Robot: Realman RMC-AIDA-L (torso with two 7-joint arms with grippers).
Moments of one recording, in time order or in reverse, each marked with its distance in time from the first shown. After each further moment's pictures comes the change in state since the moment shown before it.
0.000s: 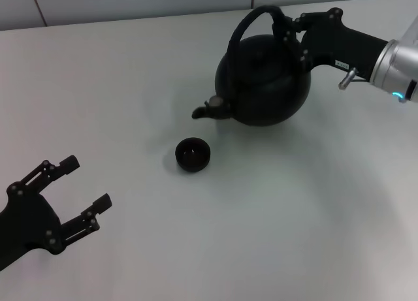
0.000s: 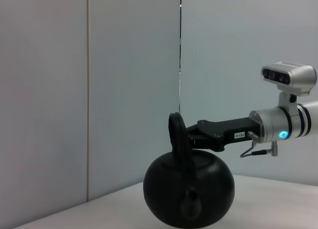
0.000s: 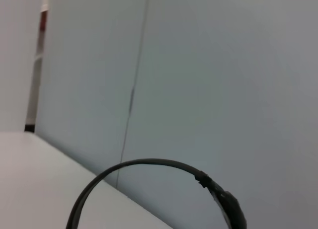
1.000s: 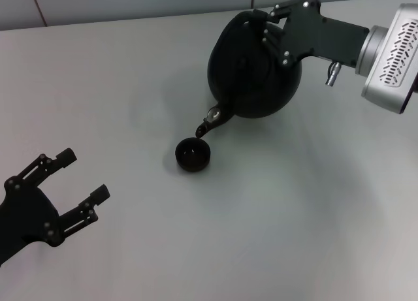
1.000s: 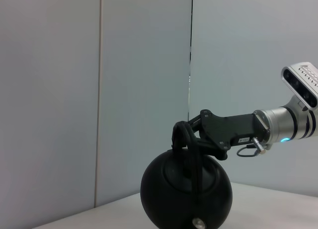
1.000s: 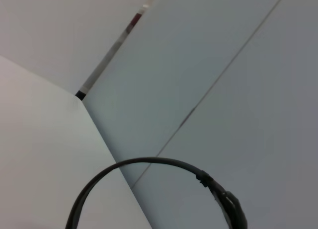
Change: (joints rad) left arm -0.009 0.001 -0.026 -0.024 -0.009 -0.004 -0.011; right arm 0.044 0.003 -0.091 -0.038 0.005 -0.042 -0.371
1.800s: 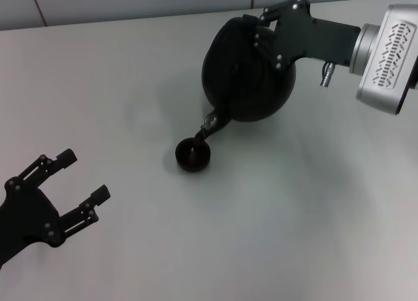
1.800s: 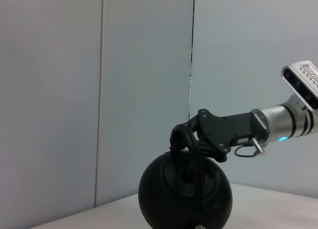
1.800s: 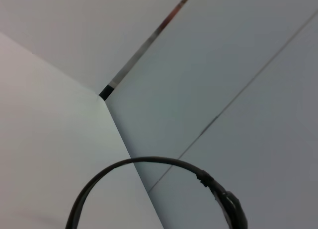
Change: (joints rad) left arm 0.002 -0.001 0.000 -0.002 -0.002 0.000 -0.002; right arm 0.009 0.004 -0.070 -0.033 0.000 -0.001 0.008
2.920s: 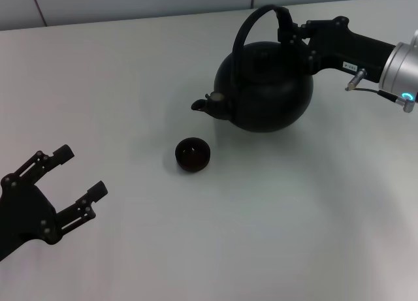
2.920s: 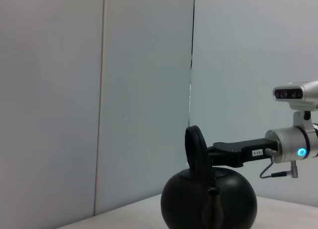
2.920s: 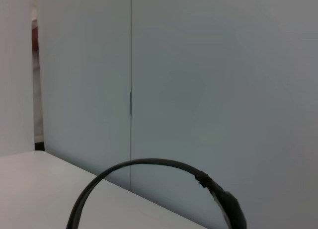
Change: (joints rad) left arm -0.002 0.003 -0.003 0.003 -0.009 0.021 -0.012; right arm -0.124 -0.002 -0.072 -0.021 0.146 0.051 0.657
